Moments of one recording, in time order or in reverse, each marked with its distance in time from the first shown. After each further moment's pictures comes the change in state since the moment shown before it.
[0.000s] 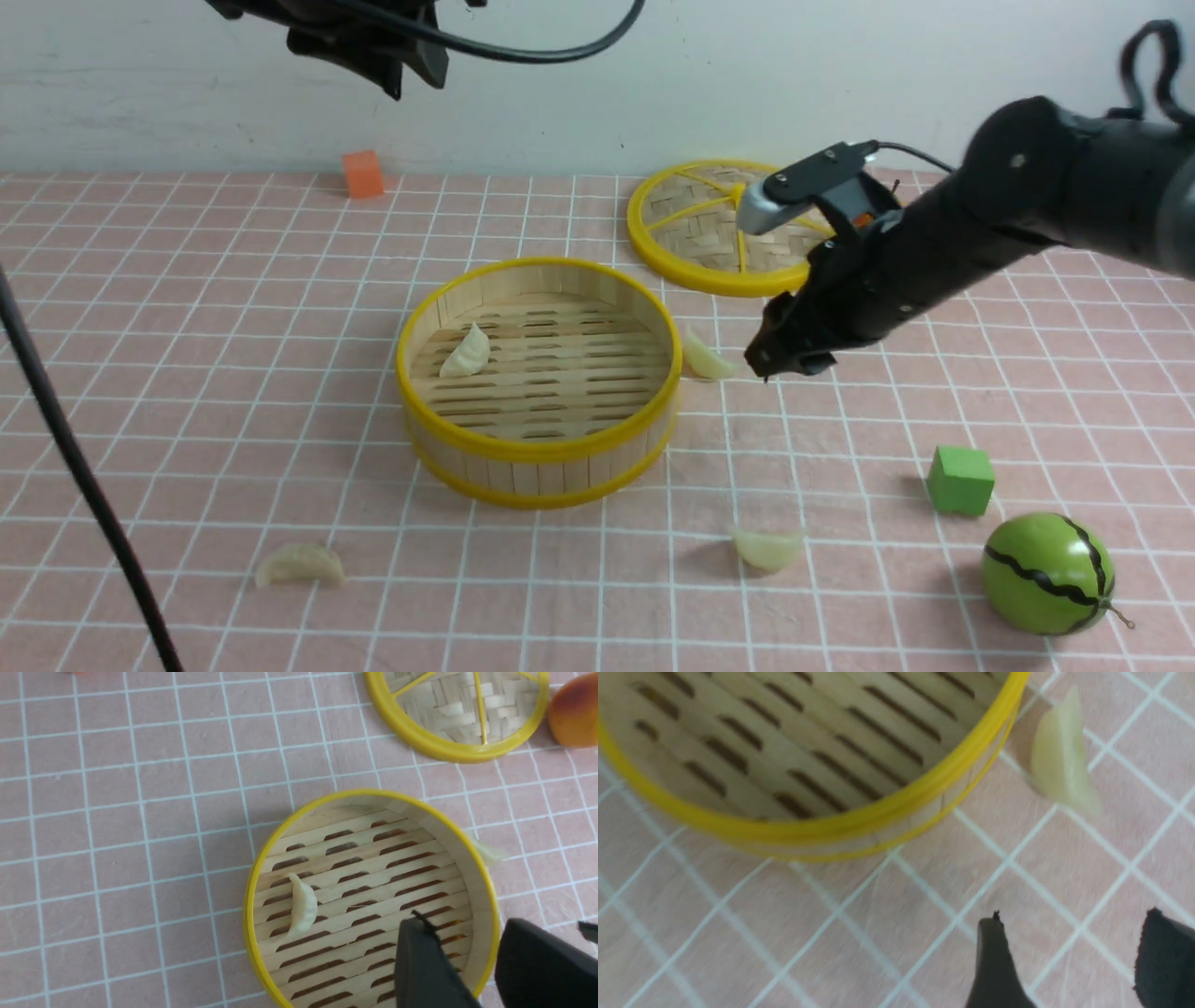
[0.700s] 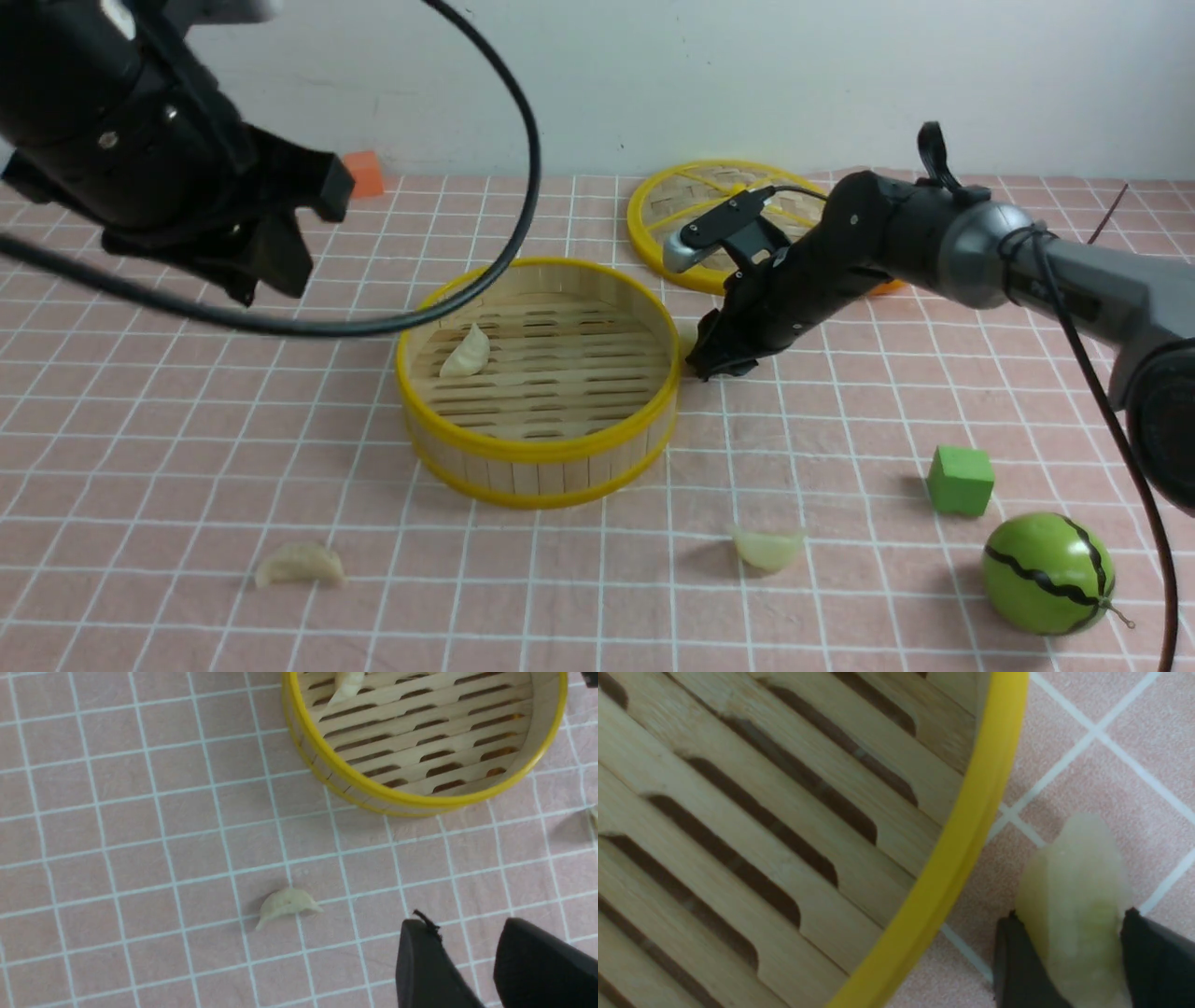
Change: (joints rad) right arm 0.005 0.390 -0.377 -0.025 -0.013 -0.036; left arm 0.000 -0.523 0.772 0.063 -0.059 0.013
